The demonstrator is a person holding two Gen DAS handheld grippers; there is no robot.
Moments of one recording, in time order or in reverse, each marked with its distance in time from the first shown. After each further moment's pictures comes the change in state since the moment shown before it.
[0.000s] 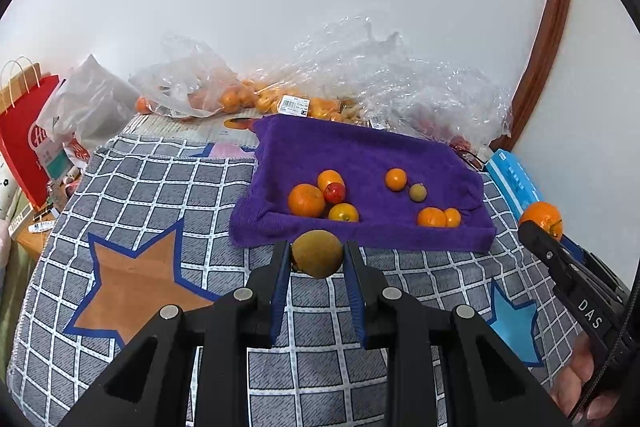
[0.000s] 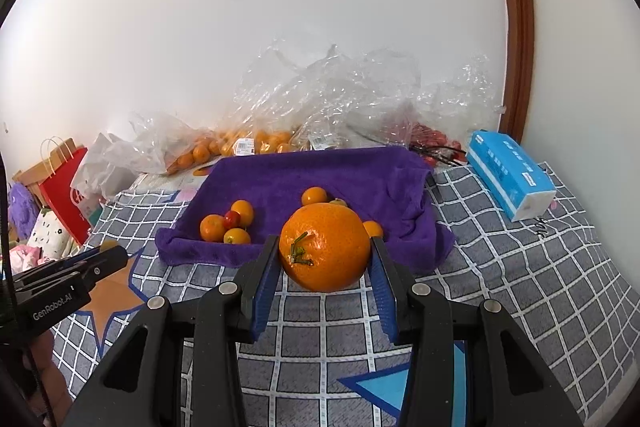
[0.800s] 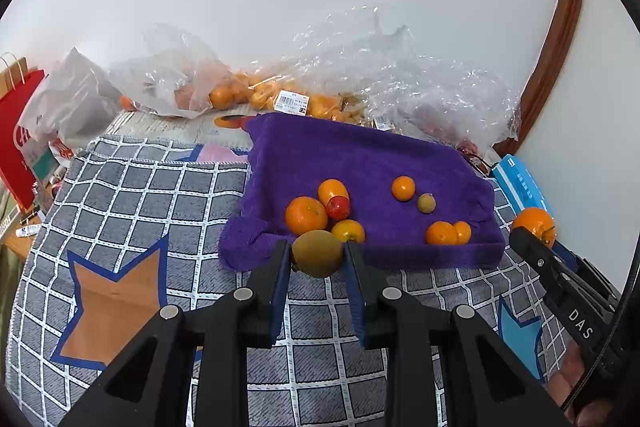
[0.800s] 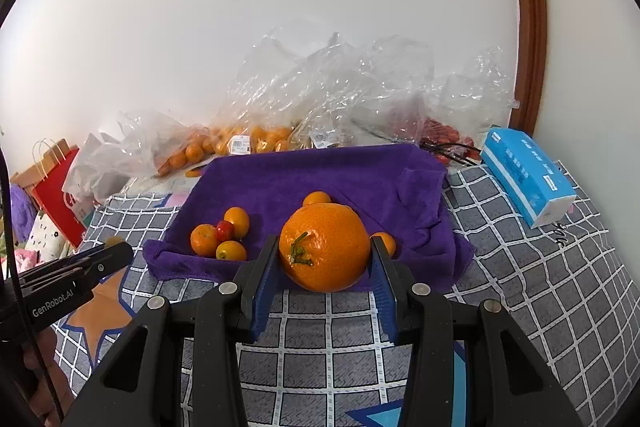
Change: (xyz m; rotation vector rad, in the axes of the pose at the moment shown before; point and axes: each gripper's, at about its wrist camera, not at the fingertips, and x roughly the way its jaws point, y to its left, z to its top) left arm 0.034 0.007 0.019 -0.010 0.037 -0.024; right arm 0.038 0.006 0.014 0.001 0.034 -0.006
